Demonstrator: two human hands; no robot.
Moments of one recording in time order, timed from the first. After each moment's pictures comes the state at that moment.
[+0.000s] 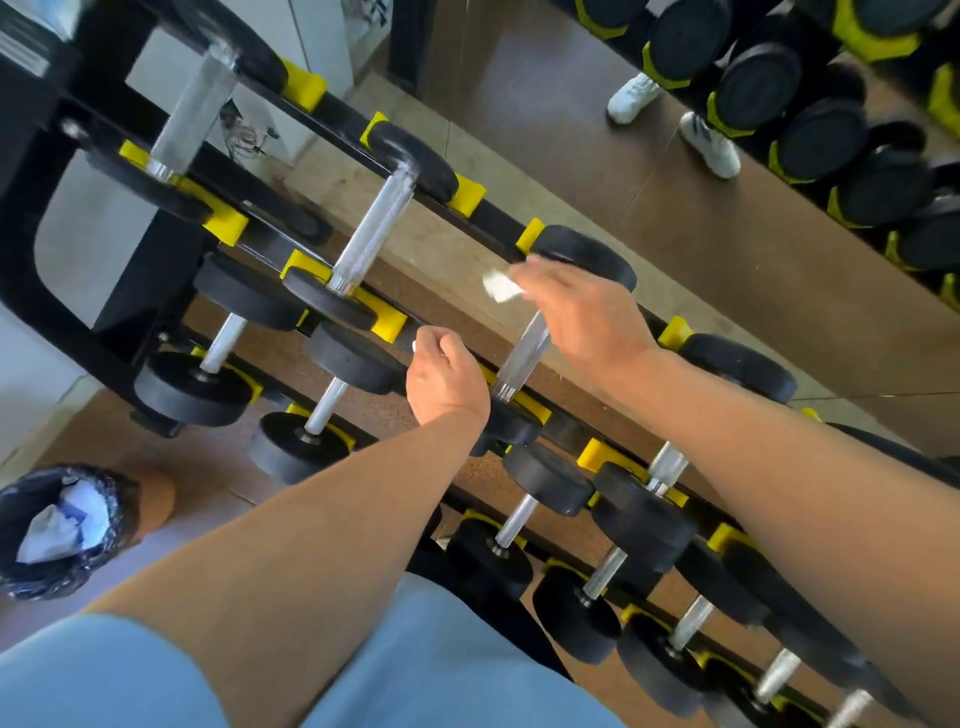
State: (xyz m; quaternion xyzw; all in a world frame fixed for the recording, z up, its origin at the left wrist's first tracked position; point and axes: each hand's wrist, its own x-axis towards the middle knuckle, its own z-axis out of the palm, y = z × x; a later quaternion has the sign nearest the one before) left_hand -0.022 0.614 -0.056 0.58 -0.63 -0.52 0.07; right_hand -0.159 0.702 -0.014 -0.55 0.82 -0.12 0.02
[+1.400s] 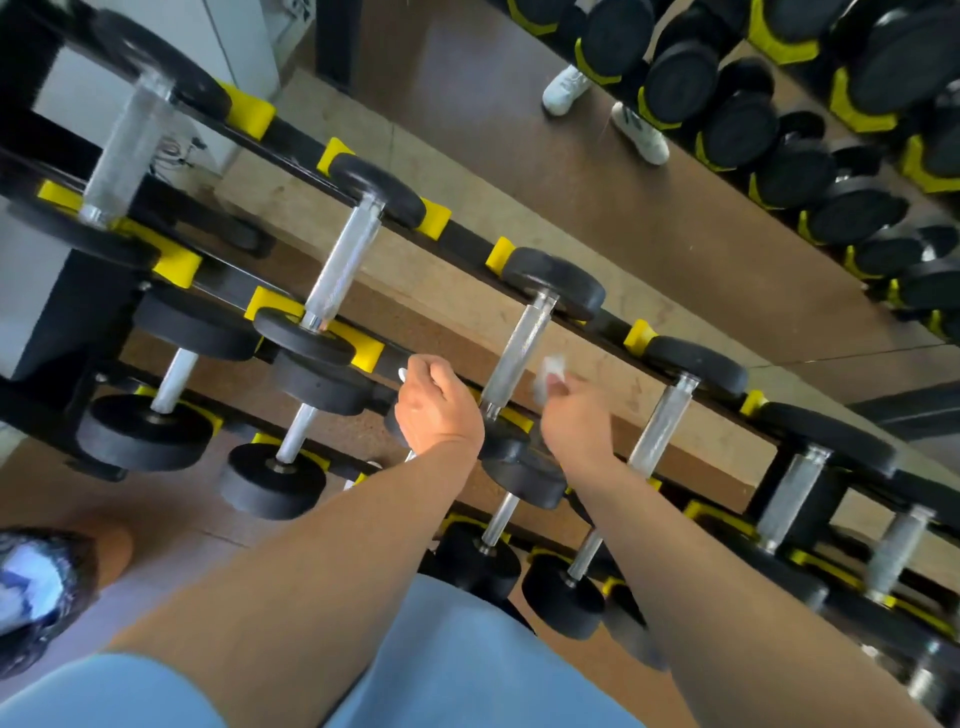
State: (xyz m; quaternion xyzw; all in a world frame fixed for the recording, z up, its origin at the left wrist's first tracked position) left_hand -0.022 0.613 -0.078 0.56 -0.64 -0.52 0.08; right_hand -0.073 0.709 -0.013 0.19 0.91 -0.26 0.27
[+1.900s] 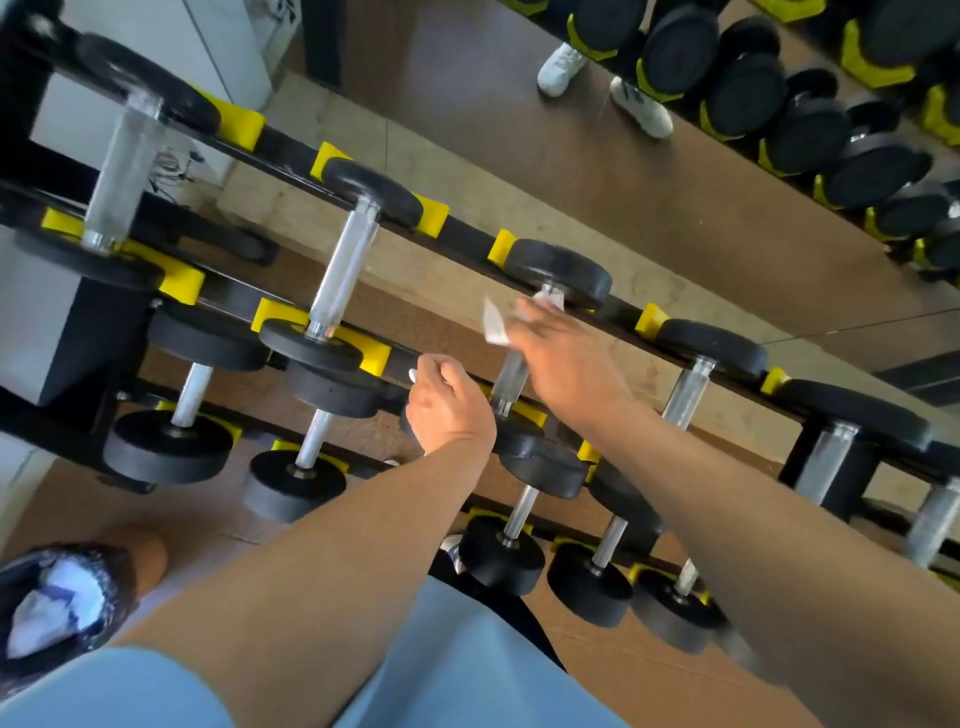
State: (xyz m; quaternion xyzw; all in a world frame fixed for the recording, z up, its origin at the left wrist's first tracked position) left_hand -0.022 0.610 -0.078 0.53 -0.68 -0.51 0.06; right_hand -0.114 0.696 -0.007 -0.37 0.92 0.01 0.14
